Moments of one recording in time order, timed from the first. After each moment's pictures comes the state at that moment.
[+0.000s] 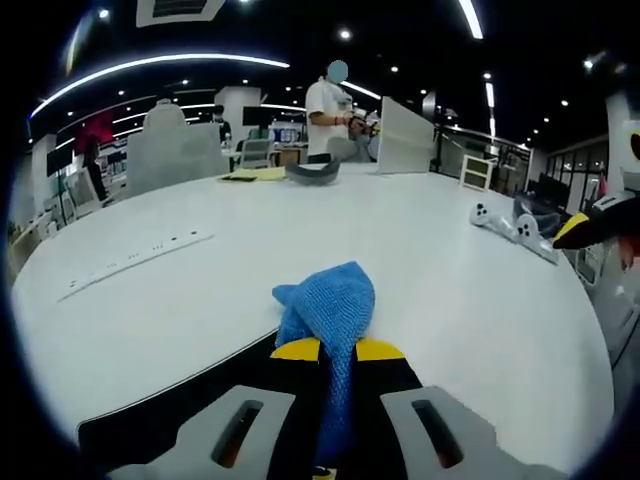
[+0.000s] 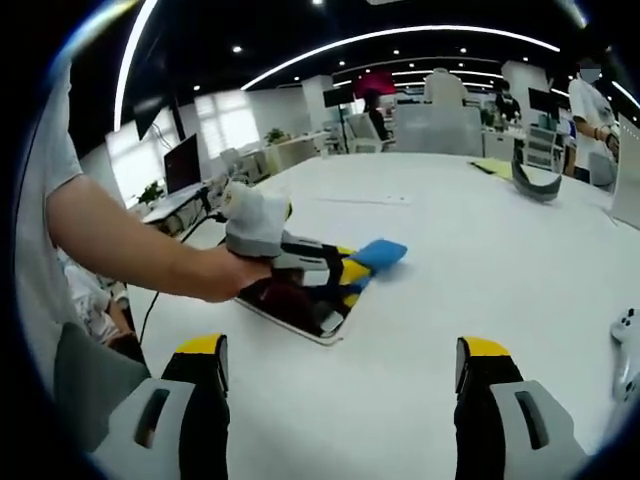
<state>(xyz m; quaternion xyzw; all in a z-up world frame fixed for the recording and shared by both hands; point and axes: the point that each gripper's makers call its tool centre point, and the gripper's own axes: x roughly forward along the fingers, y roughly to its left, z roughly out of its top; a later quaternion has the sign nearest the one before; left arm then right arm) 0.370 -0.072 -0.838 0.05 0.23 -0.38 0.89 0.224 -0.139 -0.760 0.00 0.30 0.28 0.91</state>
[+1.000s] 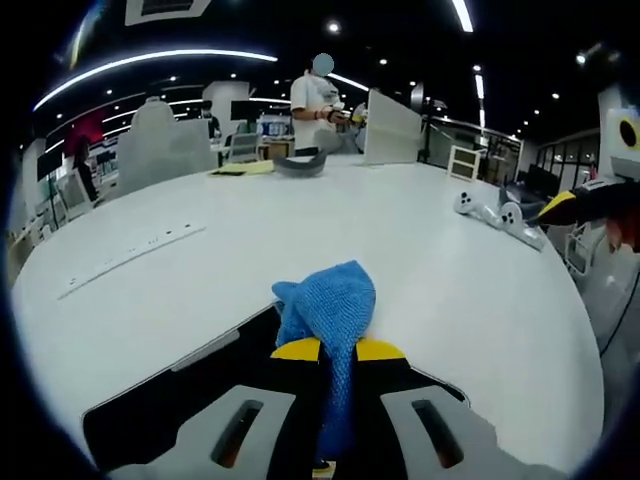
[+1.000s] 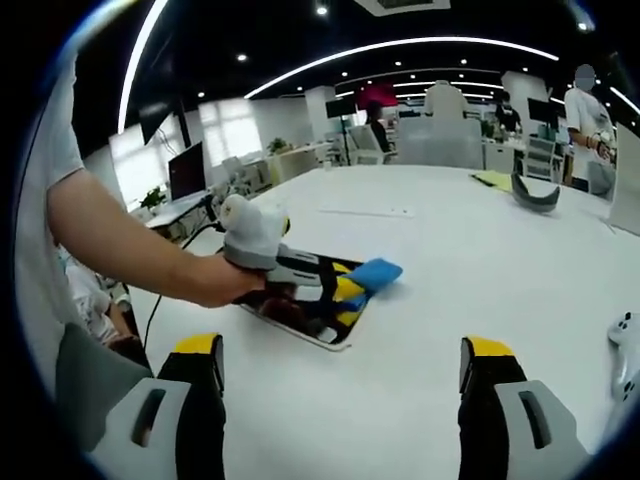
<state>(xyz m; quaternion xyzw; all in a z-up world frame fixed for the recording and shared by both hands) 0.353 -0.064 -0.840 0.06 0.24 -0.40 0.88 0.216 -0.134 -0.751 0.00 0.28 0.28 0.92</state>
